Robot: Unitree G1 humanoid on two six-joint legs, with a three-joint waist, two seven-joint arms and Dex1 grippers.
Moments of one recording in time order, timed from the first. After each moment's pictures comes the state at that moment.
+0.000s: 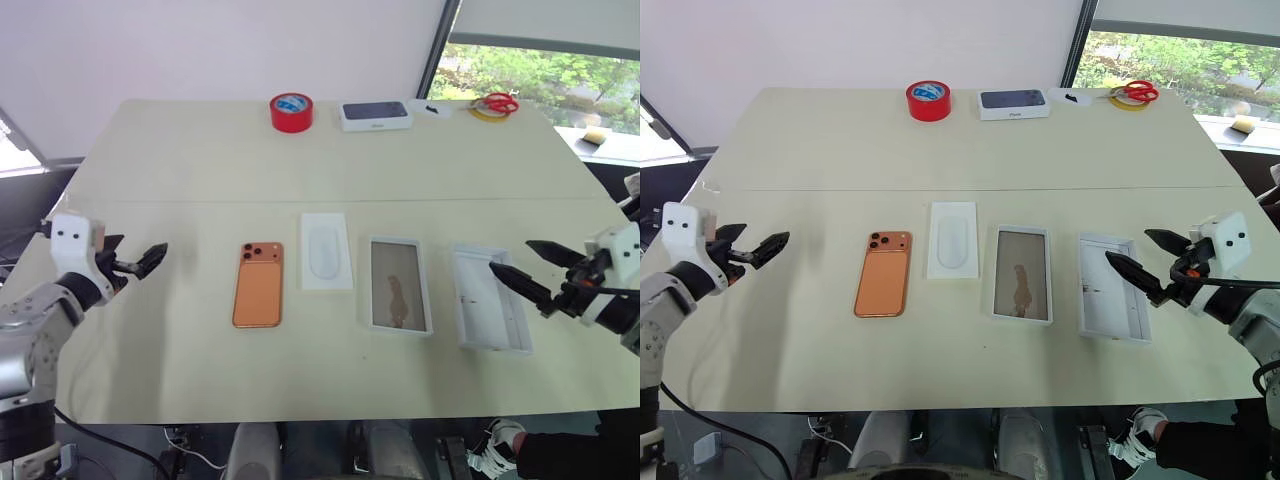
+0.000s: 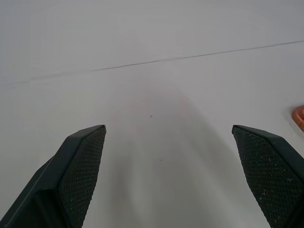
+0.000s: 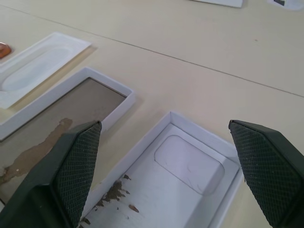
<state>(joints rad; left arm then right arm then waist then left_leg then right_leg) -0.12 0.67 0.45 -0.14 -0.47 0.65 -0.50 0.06 -0.80 -0.55 -0.29 0.61 0.60 0.79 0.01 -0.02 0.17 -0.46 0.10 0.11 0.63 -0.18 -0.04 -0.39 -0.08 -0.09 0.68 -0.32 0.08</state>
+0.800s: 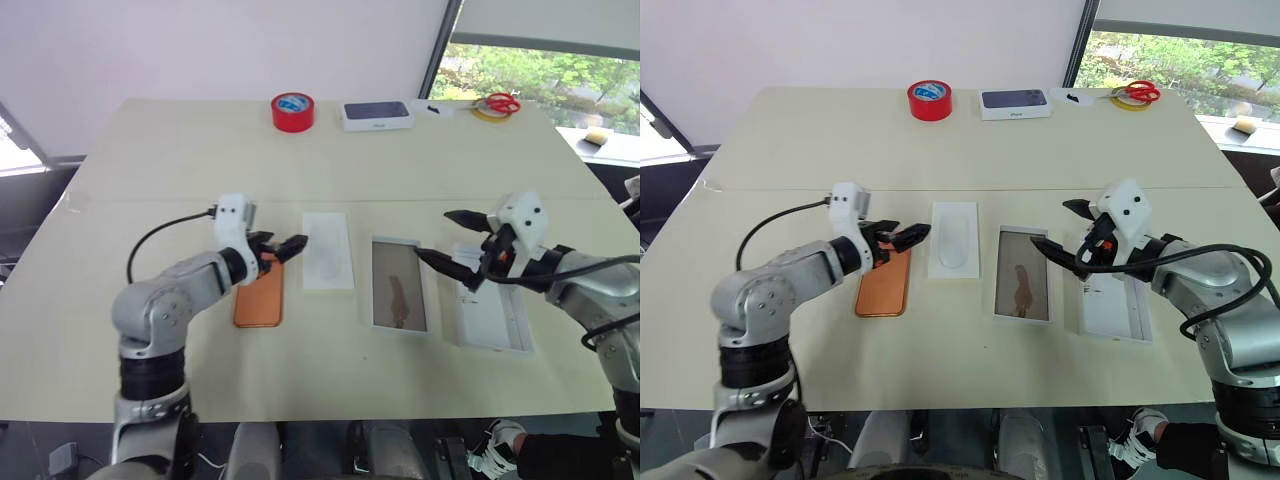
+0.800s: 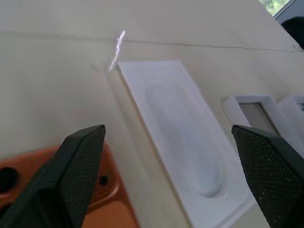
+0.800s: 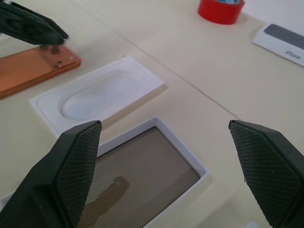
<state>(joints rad) -0.51 0.17 0.20 -0.30 -0.66 1.29 -0.12 -0.21 -0.81 -0.20 -0.44 0.53 0.65 0.72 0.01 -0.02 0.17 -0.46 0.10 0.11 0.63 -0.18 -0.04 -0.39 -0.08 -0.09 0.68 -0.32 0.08</state>
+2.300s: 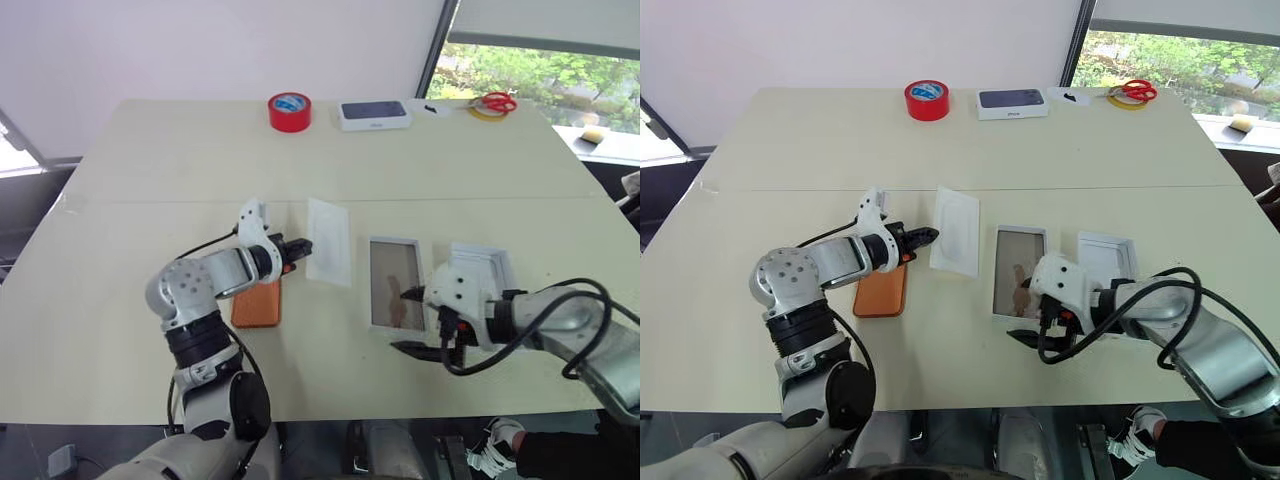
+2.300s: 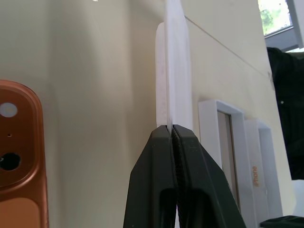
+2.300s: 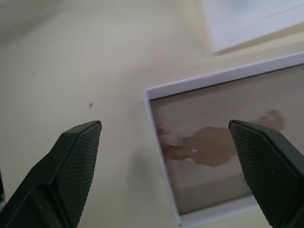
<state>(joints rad) -0.69 -0.12 0.58 -0.16 -0.63 1.56 0.00 -0.18 -1.00 0.17 -0.59 0.41 0.75 0.89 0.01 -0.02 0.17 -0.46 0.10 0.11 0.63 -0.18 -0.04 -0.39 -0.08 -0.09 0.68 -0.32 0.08</state>
